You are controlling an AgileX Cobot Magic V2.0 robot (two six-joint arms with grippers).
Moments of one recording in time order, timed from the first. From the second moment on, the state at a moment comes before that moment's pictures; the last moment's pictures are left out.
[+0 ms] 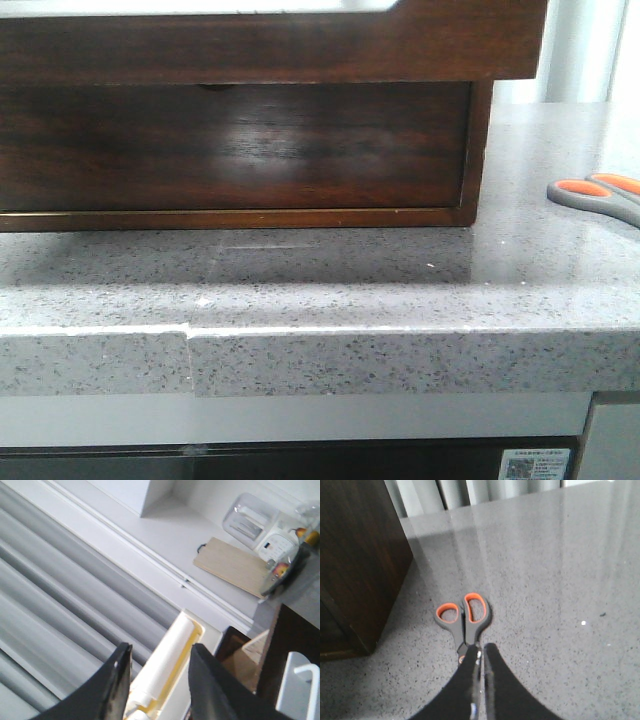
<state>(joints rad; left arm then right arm) -0.52 0.52 -0.43 0.90 -0.61 0.05 -0.08 0.32 -0.37 0.10 0.42 0.05</state>
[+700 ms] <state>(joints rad) -0.52 0.30 -0.43 0.88 -0.49 -0.01 -0.01 1.23 -0.97 0.10 0.90 0.00</state>
